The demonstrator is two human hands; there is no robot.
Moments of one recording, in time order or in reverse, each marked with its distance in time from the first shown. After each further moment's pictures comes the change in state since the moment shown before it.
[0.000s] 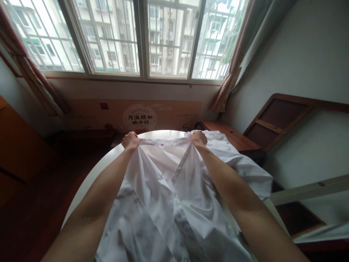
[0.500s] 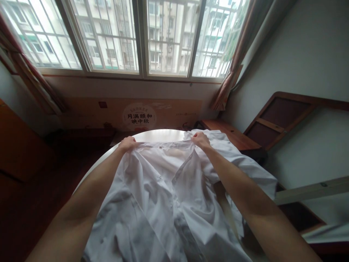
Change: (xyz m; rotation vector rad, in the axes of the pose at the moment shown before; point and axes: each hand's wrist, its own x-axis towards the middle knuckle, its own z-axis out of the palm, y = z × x) left_hand 0.025 -0.021 0.005 0.077 -0.314 0.122; right_hand 0.022 0.027 0.007 0.058 -0.076 0.011
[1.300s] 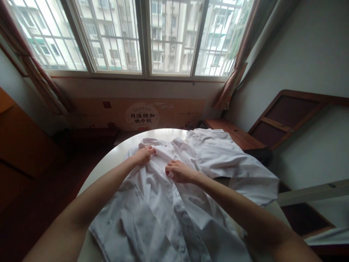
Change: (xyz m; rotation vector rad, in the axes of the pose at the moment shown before) left_hand -0.042 0.010 0.061 0.254 -0.067 0.727; right_hand -0.134 -0.018 0.069 -0.174 -0.388 -1.219
